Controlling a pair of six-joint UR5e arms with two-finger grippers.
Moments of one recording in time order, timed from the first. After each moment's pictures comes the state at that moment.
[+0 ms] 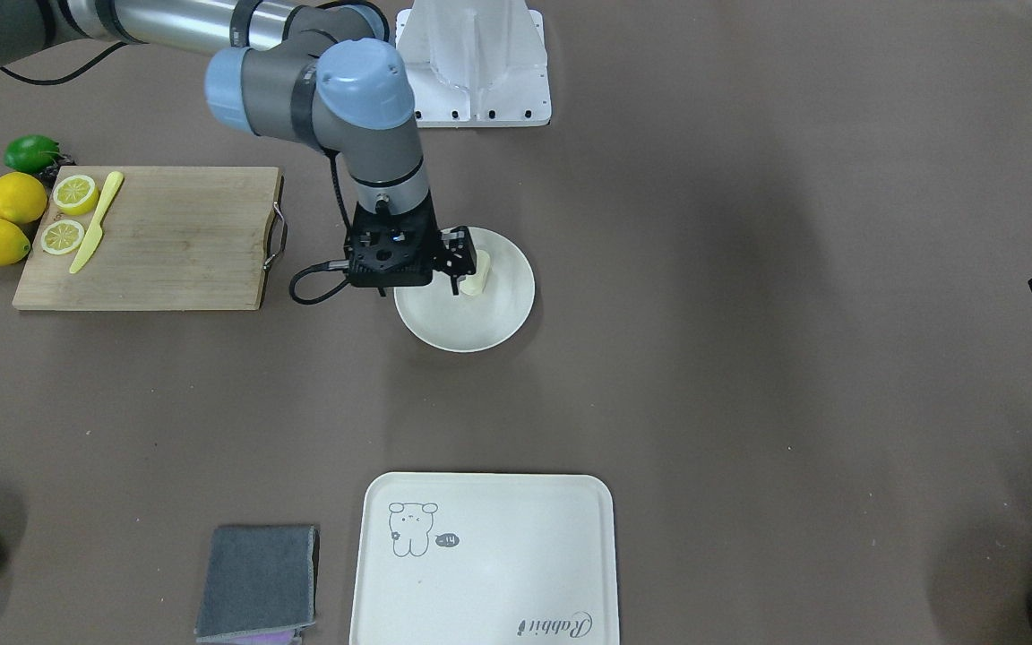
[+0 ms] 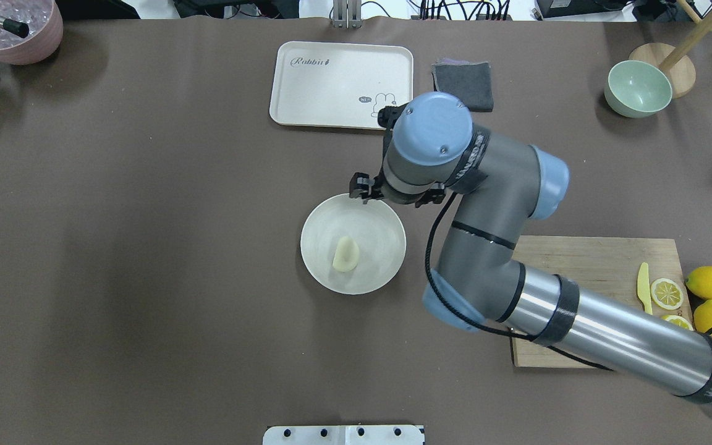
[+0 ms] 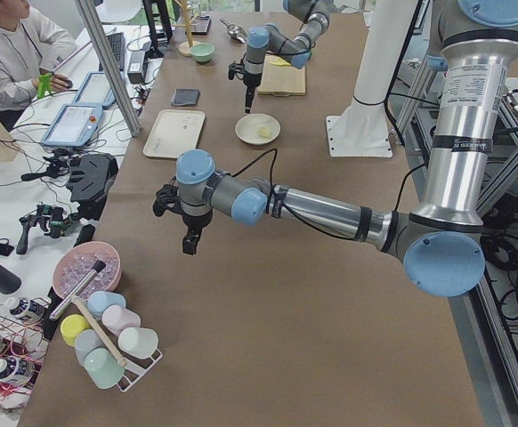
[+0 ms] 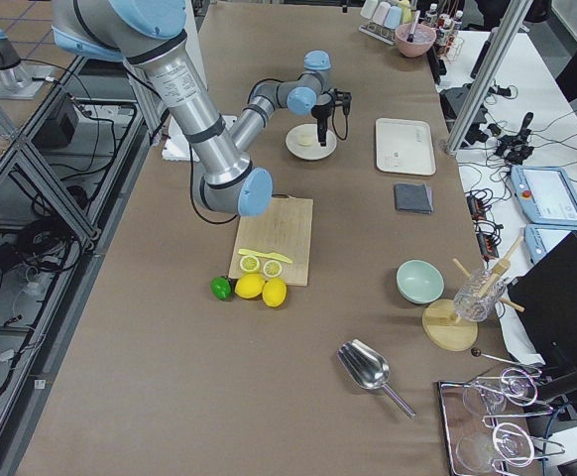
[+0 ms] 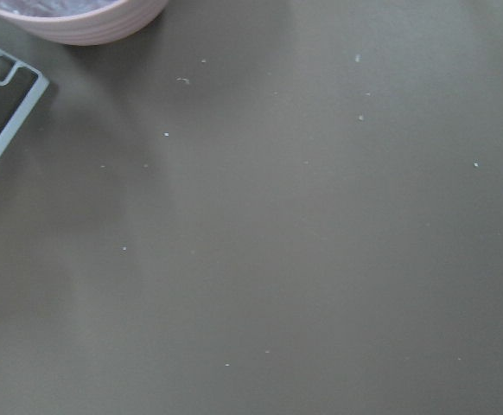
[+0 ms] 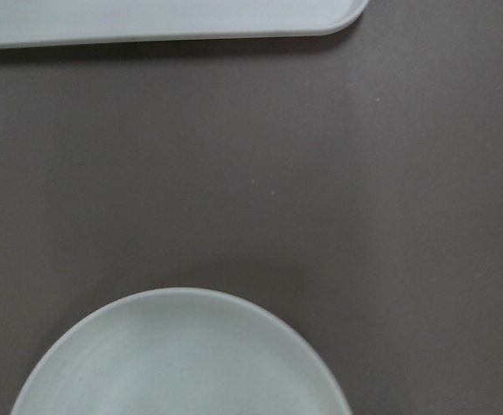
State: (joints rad) left arm -1.41 -1.66 -1.69 -1.73 -2.32 -0.17; right arm 0.61 -0.89 1.65 -1.52 1.87 1.21
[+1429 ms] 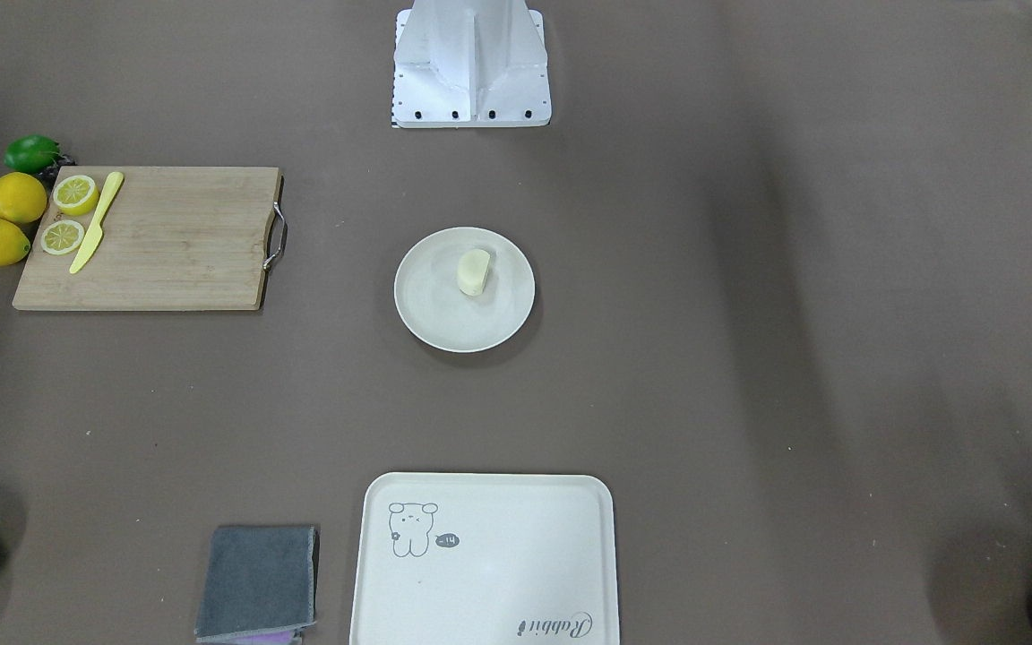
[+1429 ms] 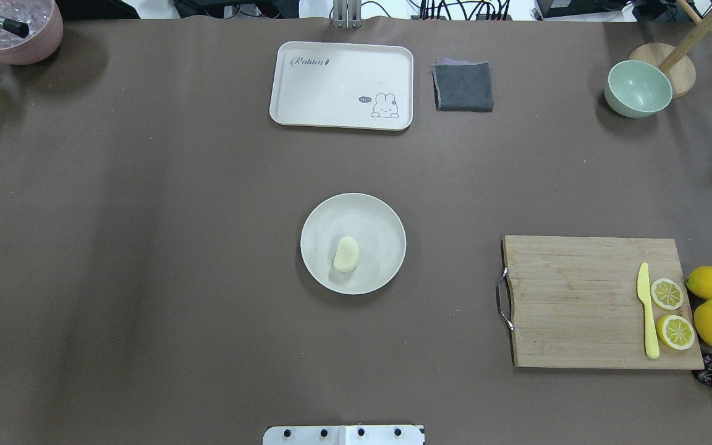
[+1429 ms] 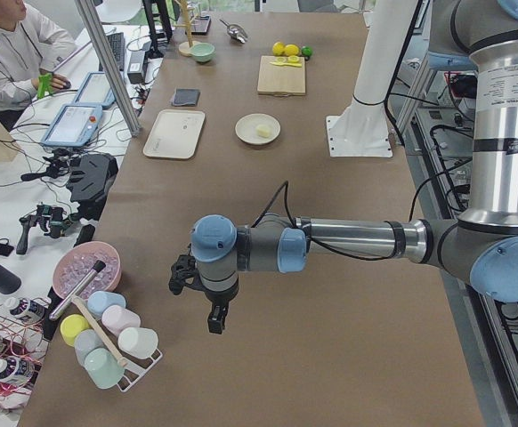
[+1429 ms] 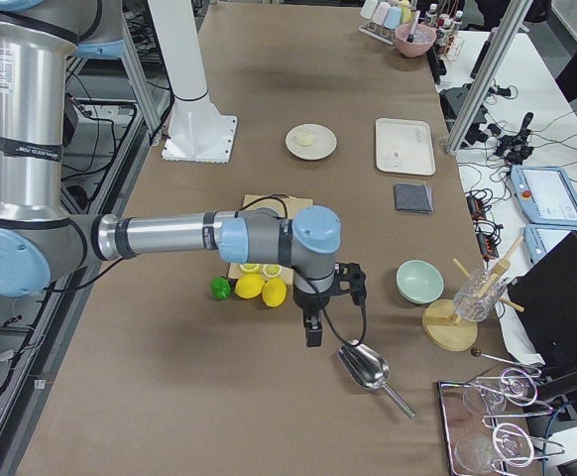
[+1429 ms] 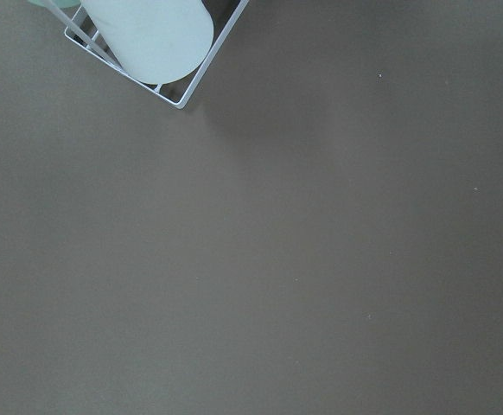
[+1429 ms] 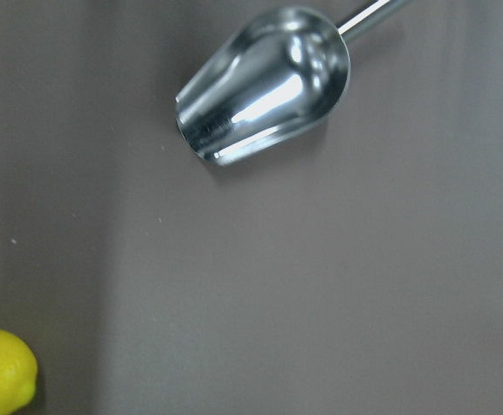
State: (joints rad) left arm -1.63 -1.52 -1.65 -1.54 -2.31 0.17; right arm 1.60 -1.75 1.79 -1.66 2.18 -0.16
